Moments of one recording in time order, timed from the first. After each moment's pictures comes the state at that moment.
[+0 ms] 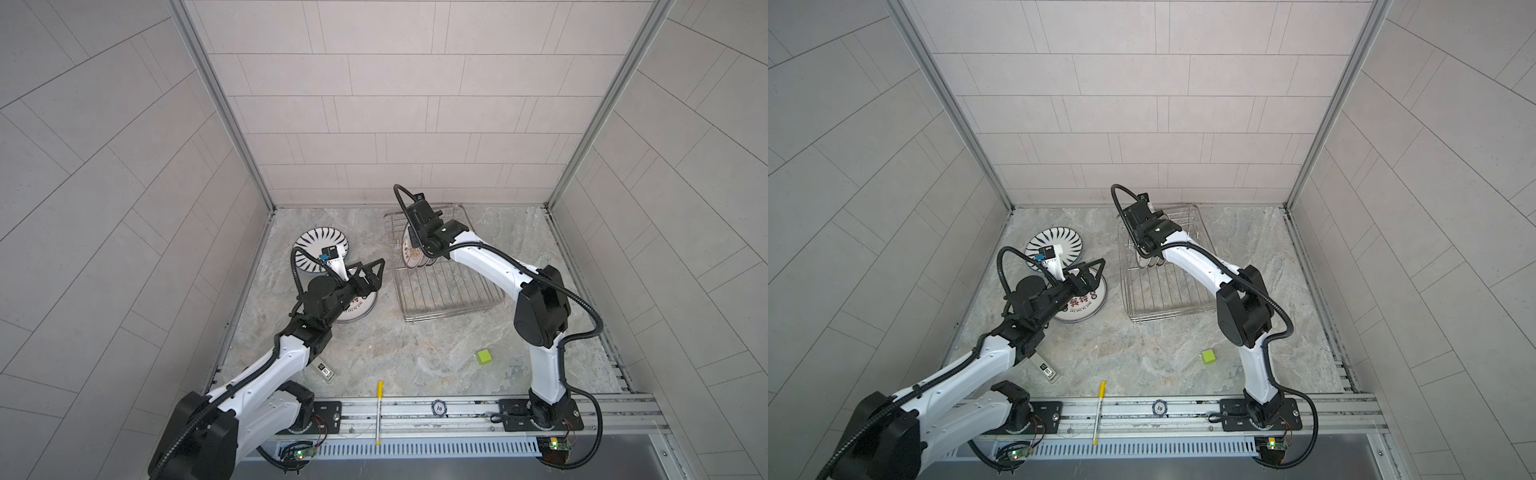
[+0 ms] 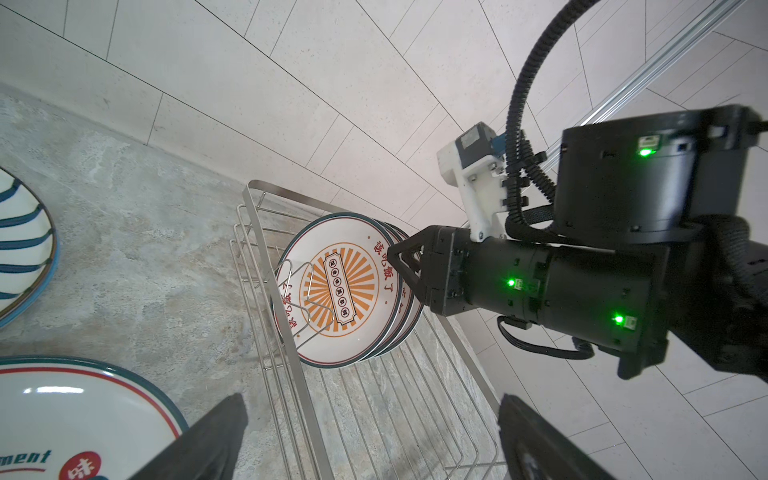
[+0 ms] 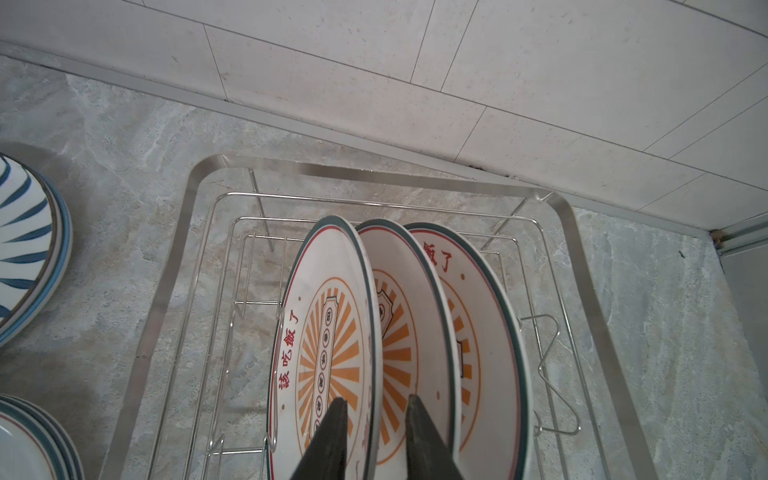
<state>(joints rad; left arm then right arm) -0.44 1.01 0.44 0.47 0.11 -0.68 0.63 2.03 1.84 -0.62 0.50 0.26</state>
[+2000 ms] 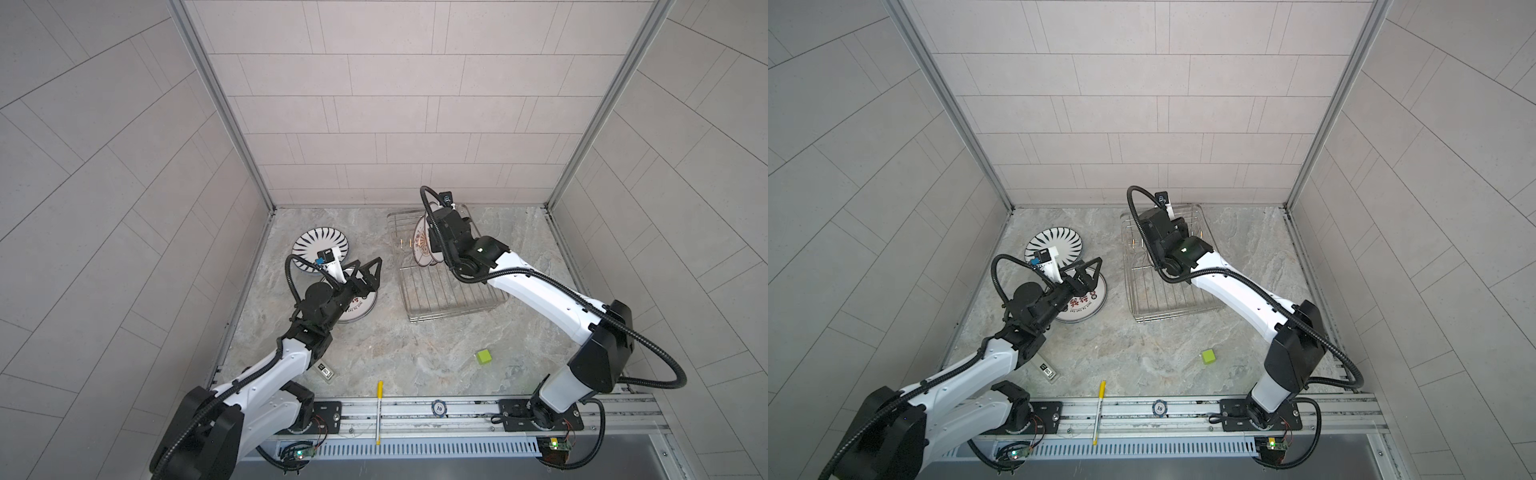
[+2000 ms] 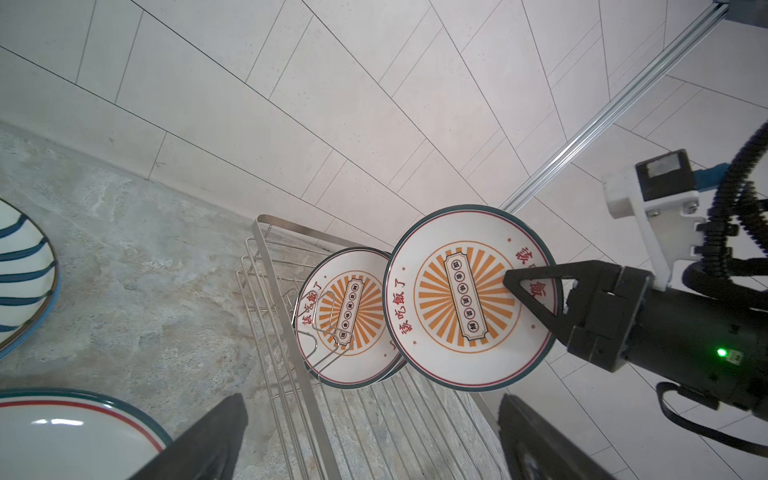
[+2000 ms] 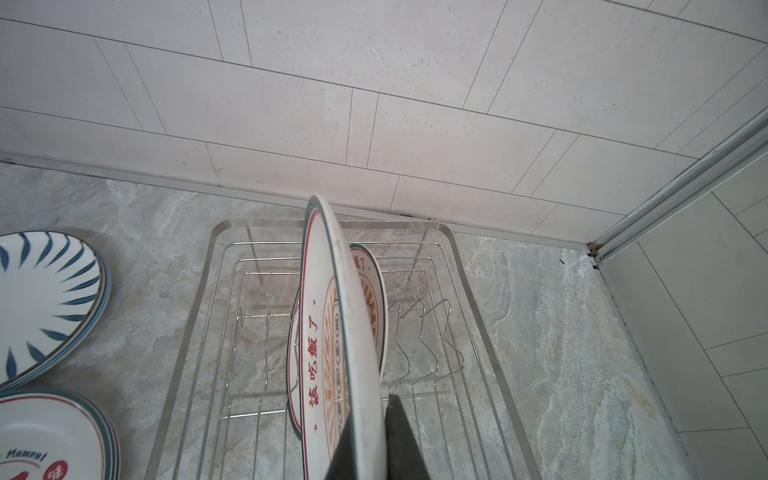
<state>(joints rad) -0.44 1.03 0.37 0.67 0.08 -0.68 0.70 1.56 1.48 -0.52 0.66 0.27</state>
